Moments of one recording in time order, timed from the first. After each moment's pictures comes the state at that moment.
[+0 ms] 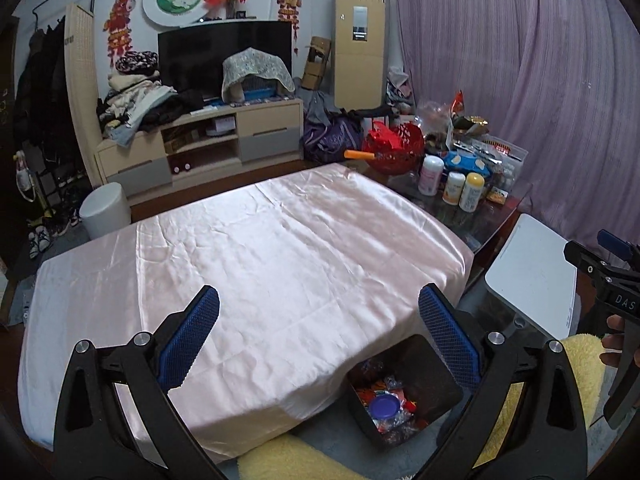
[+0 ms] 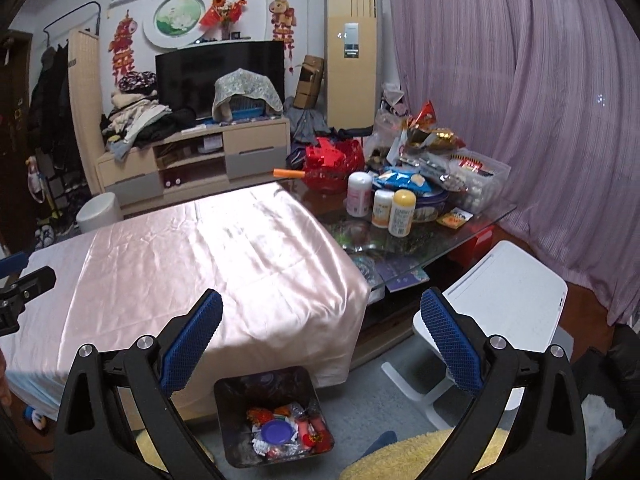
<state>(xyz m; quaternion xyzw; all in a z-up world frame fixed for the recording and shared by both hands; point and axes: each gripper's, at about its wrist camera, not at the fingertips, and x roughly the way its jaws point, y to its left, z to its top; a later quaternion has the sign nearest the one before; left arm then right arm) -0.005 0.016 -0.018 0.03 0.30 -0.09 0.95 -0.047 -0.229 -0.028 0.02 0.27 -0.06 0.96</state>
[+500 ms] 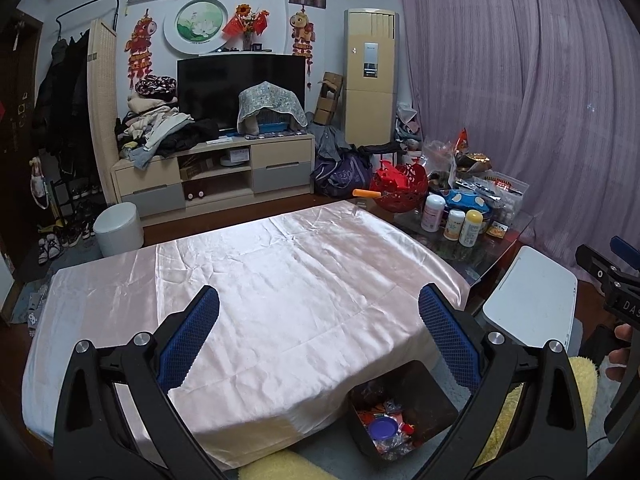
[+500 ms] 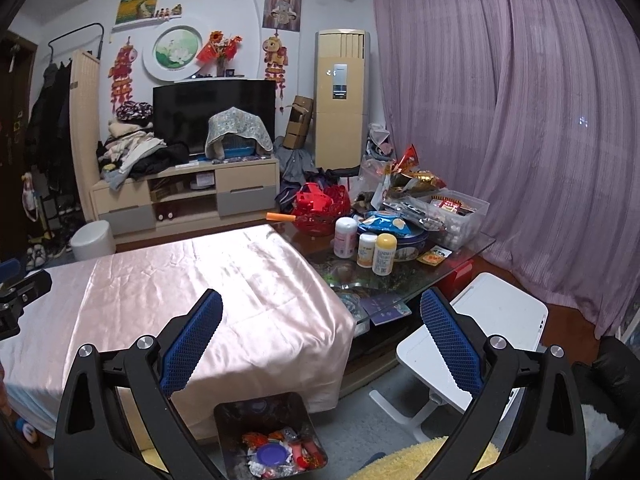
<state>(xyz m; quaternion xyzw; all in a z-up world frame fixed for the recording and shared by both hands) -0.038 0.024 0.007 0.01 0.24 -0.08 0.97 -0.084 -0.214 0.008 0.01 0.21 -0.09 0.97</state>
